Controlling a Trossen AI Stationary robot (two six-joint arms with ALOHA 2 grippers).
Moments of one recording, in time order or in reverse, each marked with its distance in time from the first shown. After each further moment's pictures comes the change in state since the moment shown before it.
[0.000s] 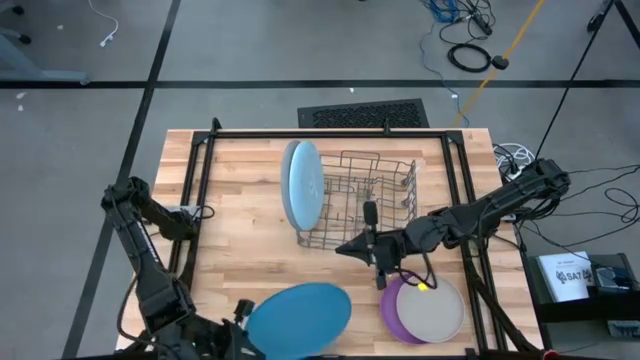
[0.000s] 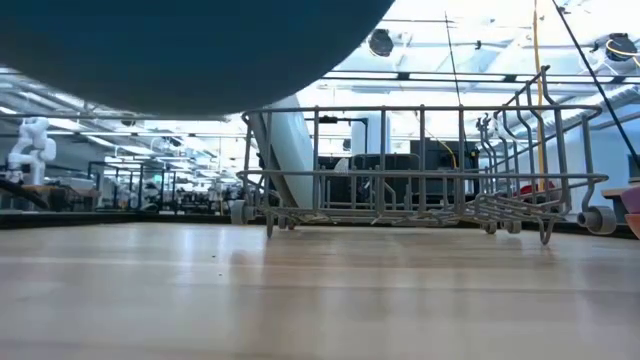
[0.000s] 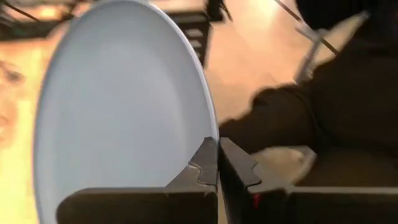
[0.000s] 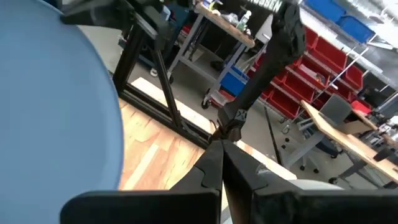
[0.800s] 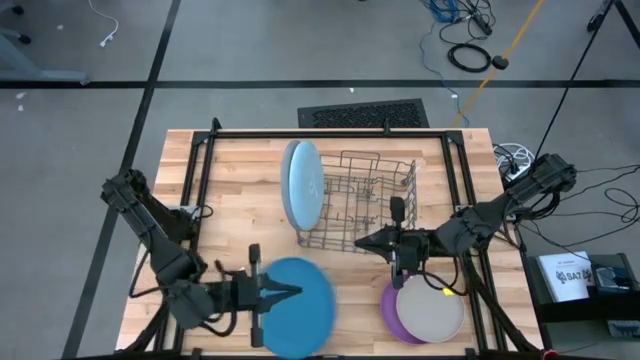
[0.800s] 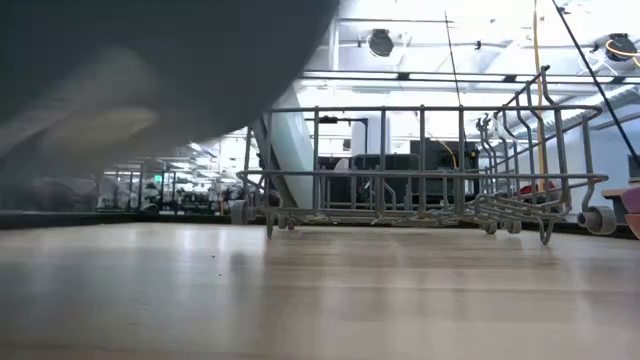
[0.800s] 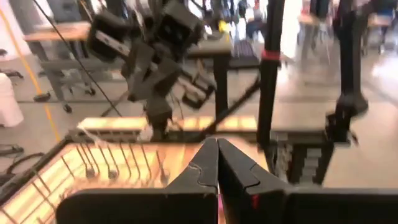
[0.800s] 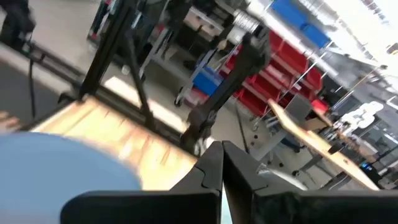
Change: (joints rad) left arm 0.196 -0.070 0.002 0.320 -0.365 0.341; right arm 0.109 -0.109 0.000 -0.084 0.226 -0.037
